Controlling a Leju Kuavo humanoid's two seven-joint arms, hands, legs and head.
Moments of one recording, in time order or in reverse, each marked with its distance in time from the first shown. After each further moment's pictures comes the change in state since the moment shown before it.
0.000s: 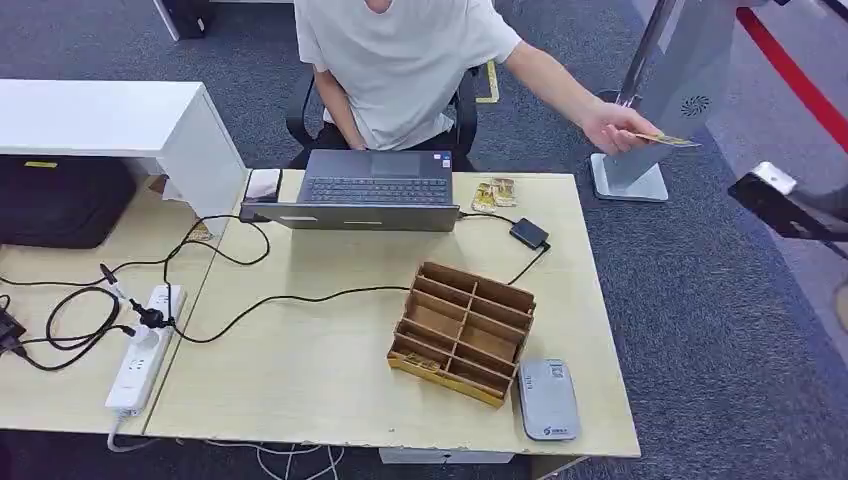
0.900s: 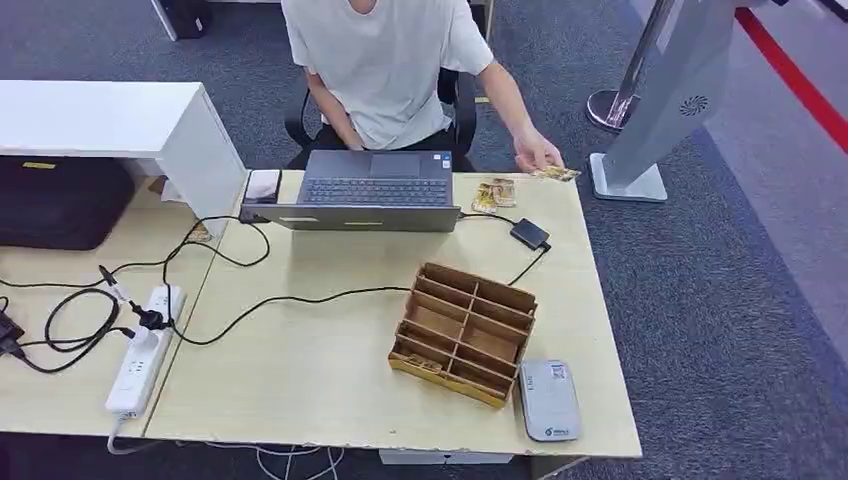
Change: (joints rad) left arm 0.016 0.014 0.140 0.000 0.135 -0.038 0.295; right arm 0.506 -0.149 -1.089 0.625 0.138 0.049 -0.257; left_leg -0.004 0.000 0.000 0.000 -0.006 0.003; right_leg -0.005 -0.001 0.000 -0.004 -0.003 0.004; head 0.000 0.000
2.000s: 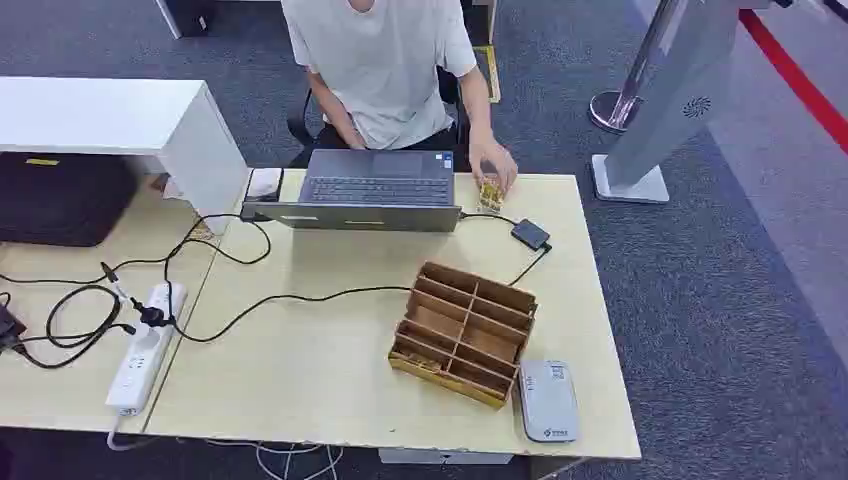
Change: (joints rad) left arm 0.016 -0.031 -0.033 -0.023 0.087 0.107 0.083; right arm 0.117 0.905 0.351 0.311 0.029 -0.445 0.116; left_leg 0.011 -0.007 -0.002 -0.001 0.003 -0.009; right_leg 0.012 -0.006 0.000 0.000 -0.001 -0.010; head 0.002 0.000
